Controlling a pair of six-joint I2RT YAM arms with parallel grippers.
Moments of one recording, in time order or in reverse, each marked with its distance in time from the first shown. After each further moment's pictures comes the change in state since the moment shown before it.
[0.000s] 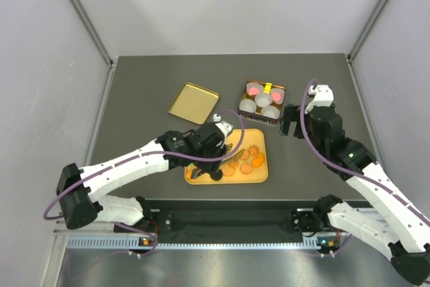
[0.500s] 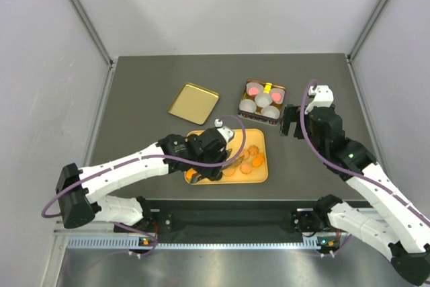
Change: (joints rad) left arm -0.070 -0.012 -0.010 -0.049 -0.014 -0.038; right arm 0.000 -0.004 -0.006 0.002 0.000 0.000
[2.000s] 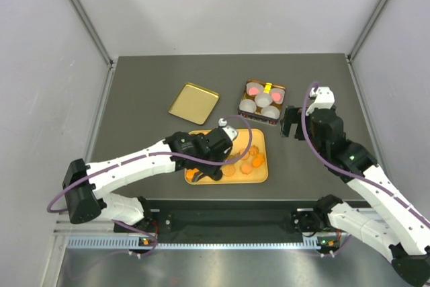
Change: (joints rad) left arm -0.025 0.066 0.059 -0.055 -0.063 0.001; right arm 0.000 -0.020 -0.014 -0.003 0.001 0.001
